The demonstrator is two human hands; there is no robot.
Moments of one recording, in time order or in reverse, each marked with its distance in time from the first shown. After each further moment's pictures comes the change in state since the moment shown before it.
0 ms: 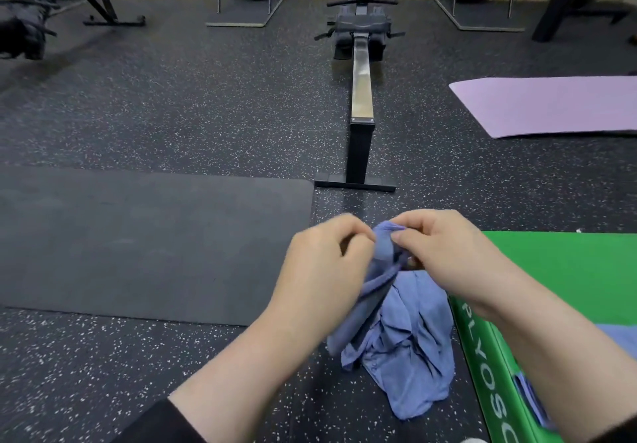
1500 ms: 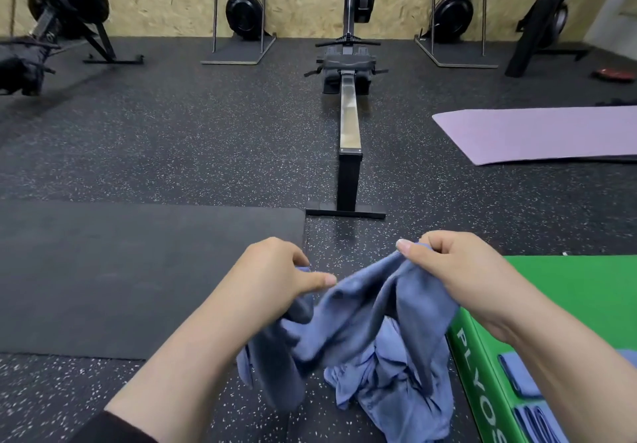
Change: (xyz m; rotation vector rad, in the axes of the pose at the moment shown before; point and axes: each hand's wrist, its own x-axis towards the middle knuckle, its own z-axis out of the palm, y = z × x) left_hand 0.040 -0.013 -0.040 0.599 -0.222 -0.246; right_hand 0.001 0.016 -0.030 0.045 0.120 -0.022
